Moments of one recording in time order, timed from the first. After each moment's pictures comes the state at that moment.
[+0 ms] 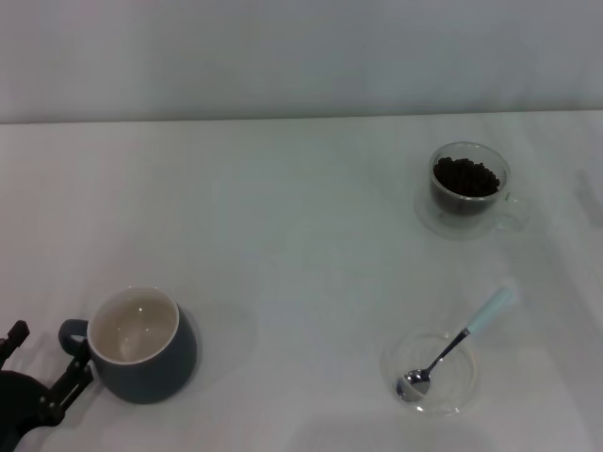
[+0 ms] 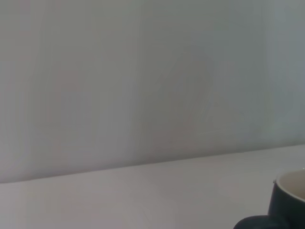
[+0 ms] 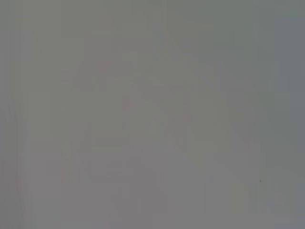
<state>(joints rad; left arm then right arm) -0.16 -2.08 2.84 0.08 -0.96 1.33 -0.21 0.39 2.02 -0.91 -0.03 -0.43 -1.39 0.43</state>
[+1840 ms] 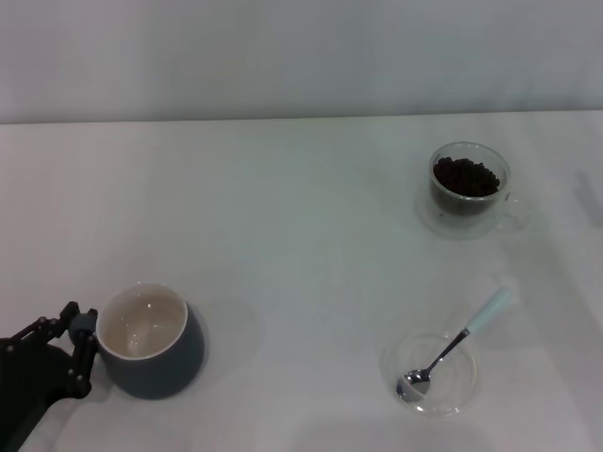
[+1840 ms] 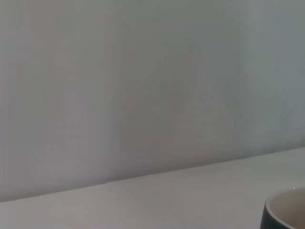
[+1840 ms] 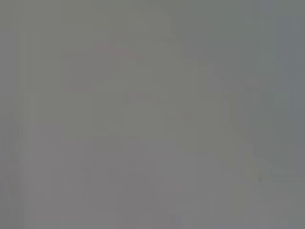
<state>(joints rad) -0.23 -2.09 2.84 0.09 -0.94 1.30 -0.21 0.39 2.02 -0.91 -0.03 -0.43 -1.39 0.43</state>
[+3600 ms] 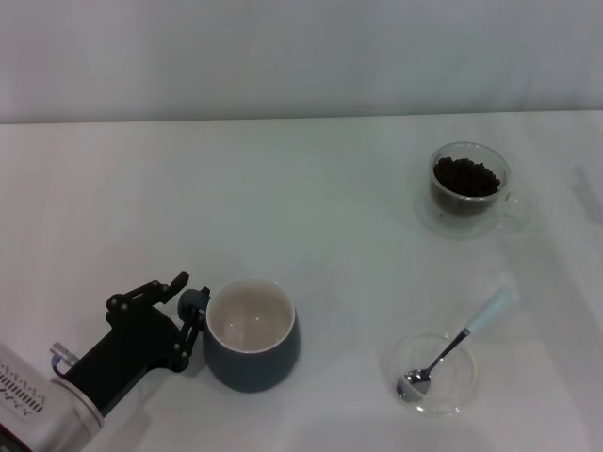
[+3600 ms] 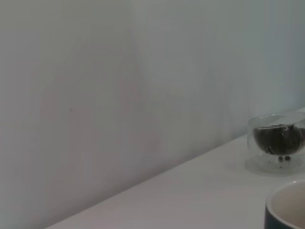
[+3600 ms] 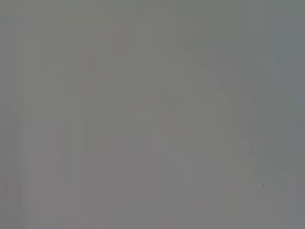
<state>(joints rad) -0.36 -2.09 2.84 0.22 -0.81 1.16 -0.02 0.40 2.01 -0.91 -0.04 -0.43 -1.37 0.43</state>
